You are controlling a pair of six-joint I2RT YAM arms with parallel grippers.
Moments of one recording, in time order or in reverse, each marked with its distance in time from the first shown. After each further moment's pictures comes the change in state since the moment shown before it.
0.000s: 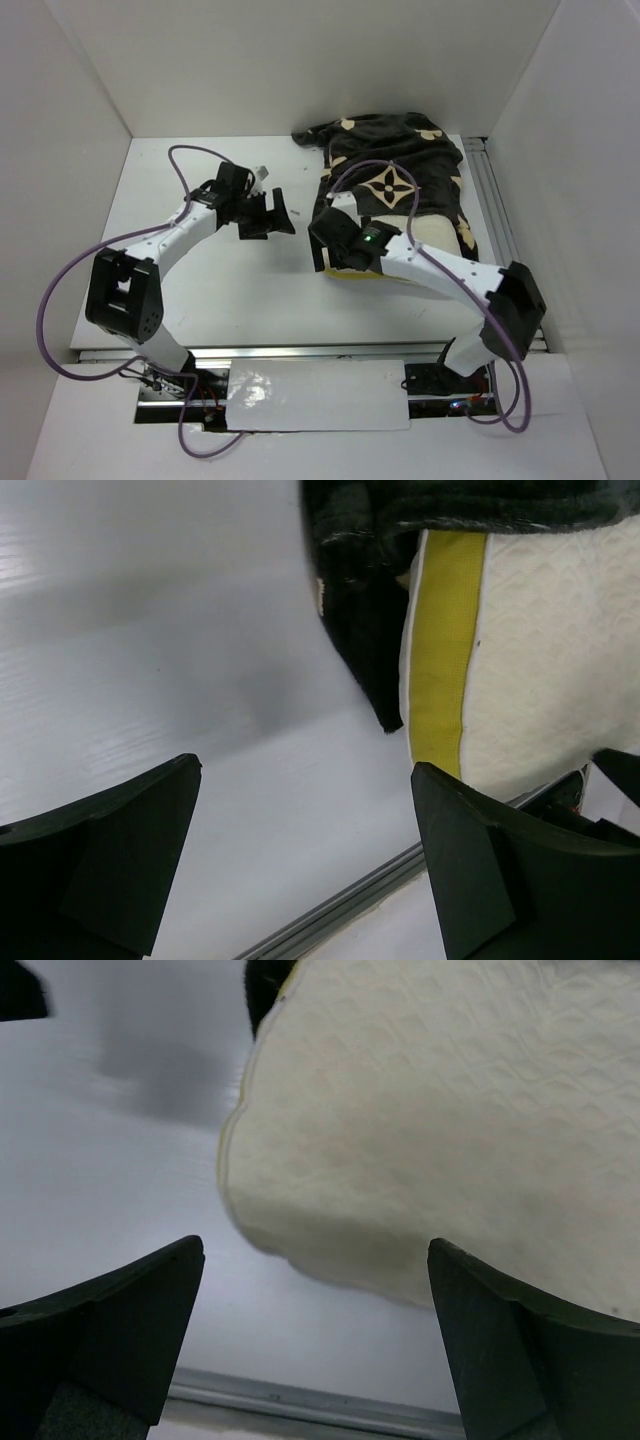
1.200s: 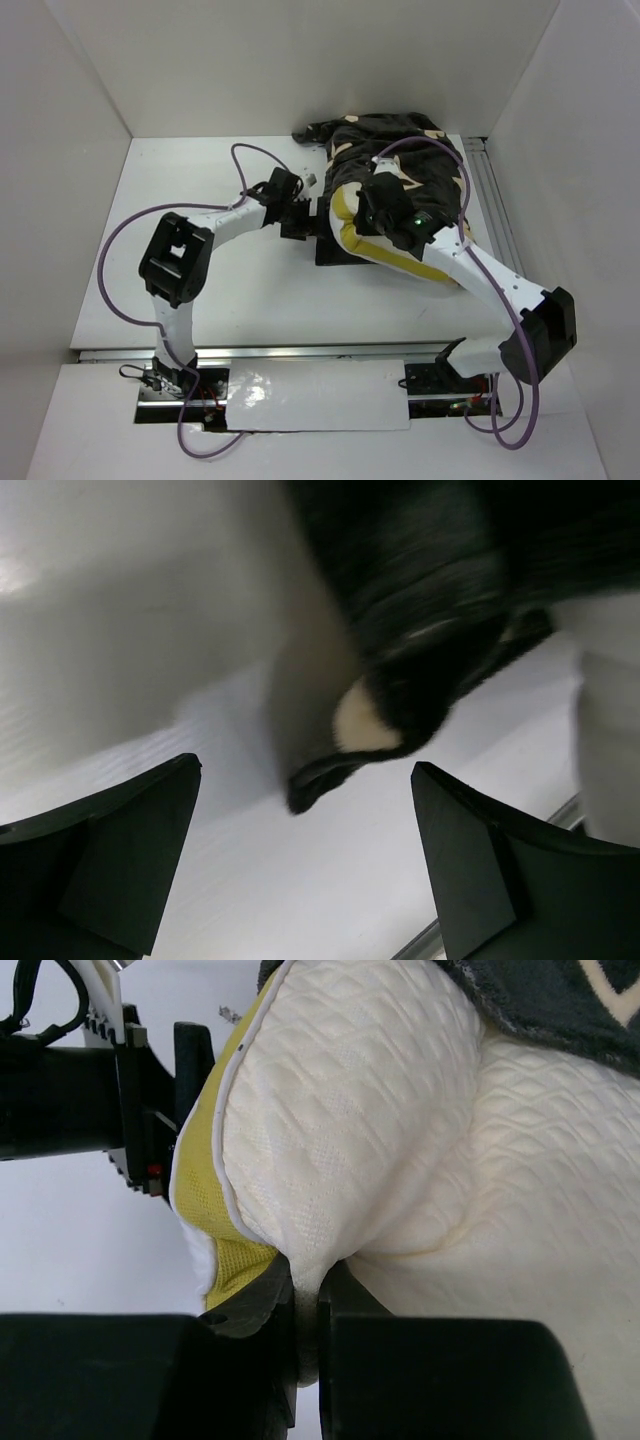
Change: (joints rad) left arm -0.159 0.344 0.168 0.148 -0.019 0.024; right arm -0.280 -0.141 -0.075 0.232 -0.182 -0.109
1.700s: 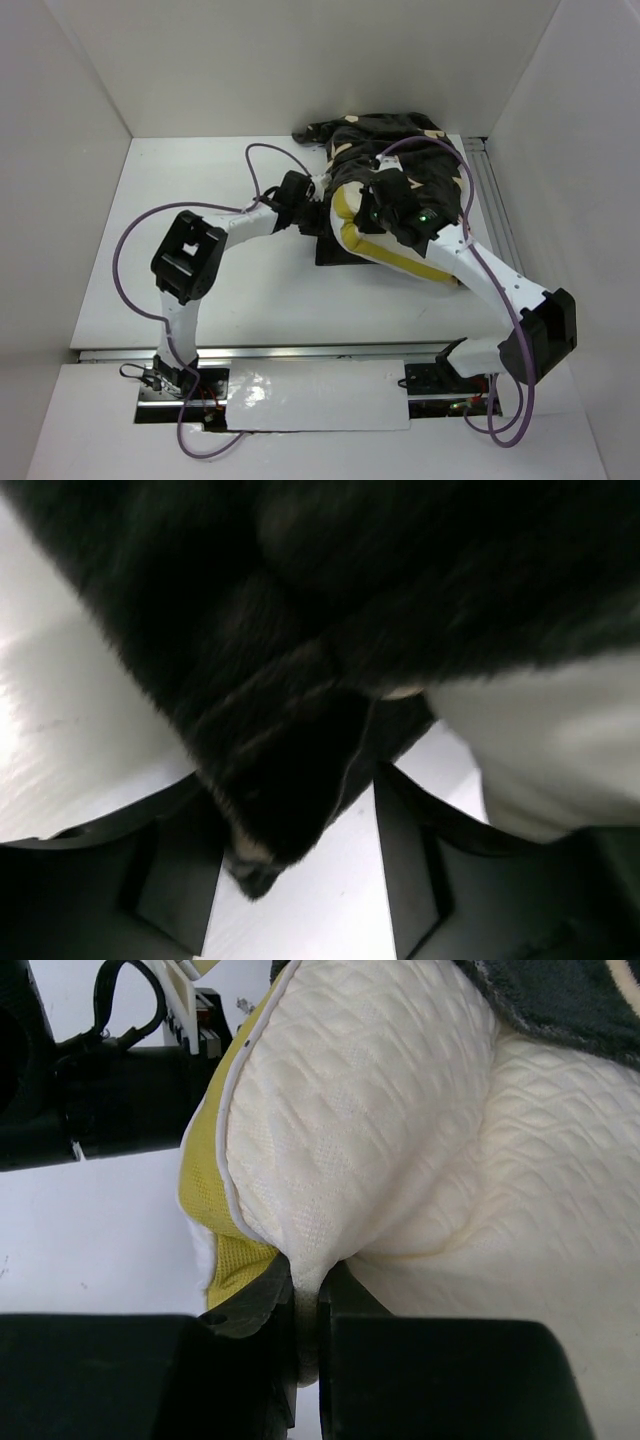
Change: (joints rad) left arm -0.054 0.060 -0.002 0.225 0.050 0.030; right arm -0.058 -0.002 0.000 0.005 -0.114 -0.004
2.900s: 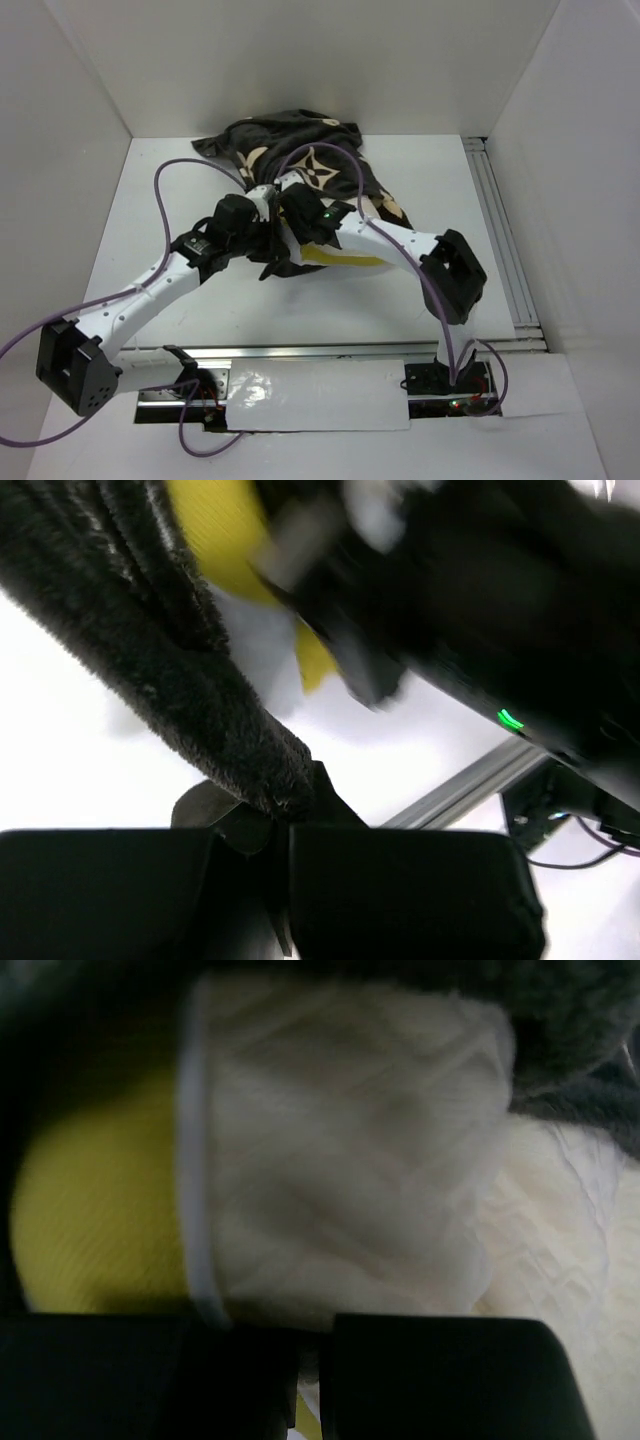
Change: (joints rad) left arm -0.034 -0.823 -0.428 -0.262 -0.212 -0.109; right arm 0.276 0.498 0.284 0.048 0.188 -0.321
